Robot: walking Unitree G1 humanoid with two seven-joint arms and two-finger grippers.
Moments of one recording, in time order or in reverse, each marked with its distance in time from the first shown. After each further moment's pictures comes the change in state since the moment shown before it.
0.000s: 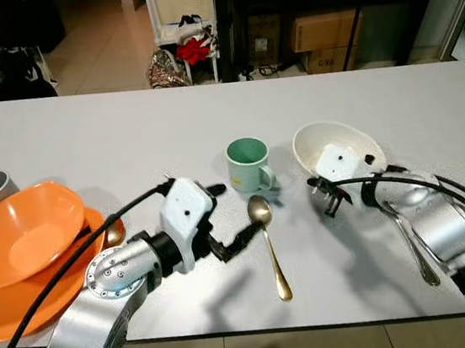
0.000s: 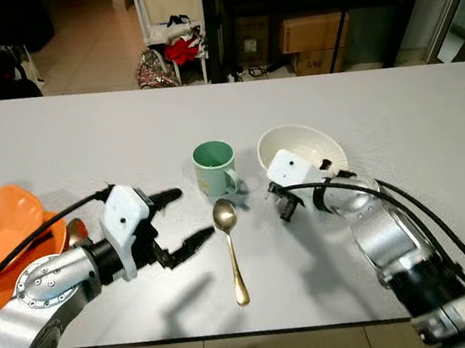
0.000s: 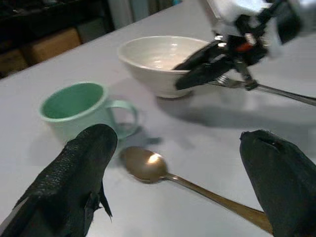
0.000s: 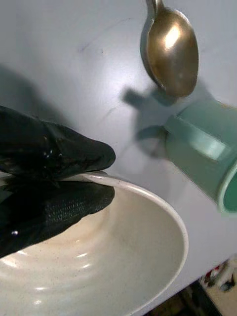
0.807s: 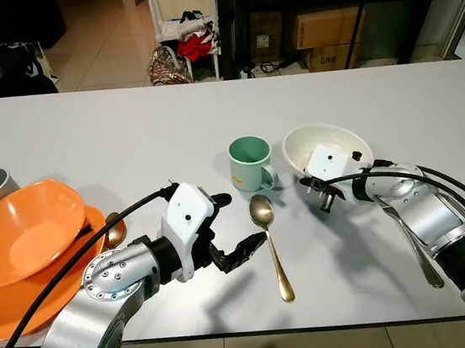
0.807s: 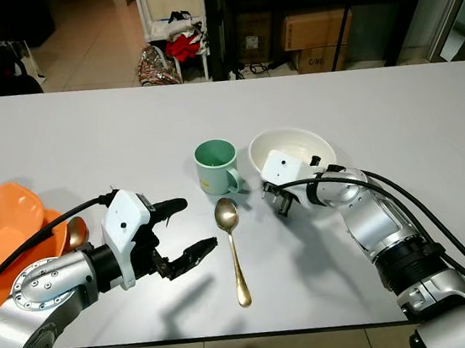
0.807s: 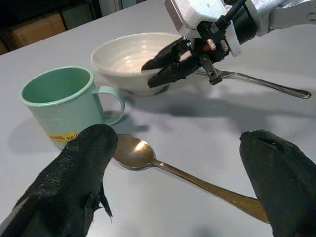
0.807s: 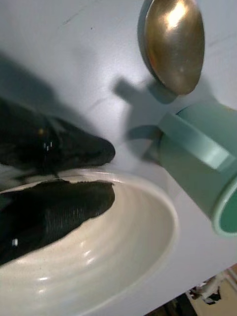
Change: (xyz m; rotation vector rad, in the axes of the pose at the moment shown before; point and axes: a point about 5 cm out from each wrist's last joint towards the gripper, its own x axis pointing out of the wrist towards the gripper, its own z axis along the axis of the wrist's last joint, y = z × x) left arm -0.003 -0.003 0.000 -0.028 0.031 -0.043; right arm 0.019 -0.009 -0.005 -0.062 -0.024 0.023
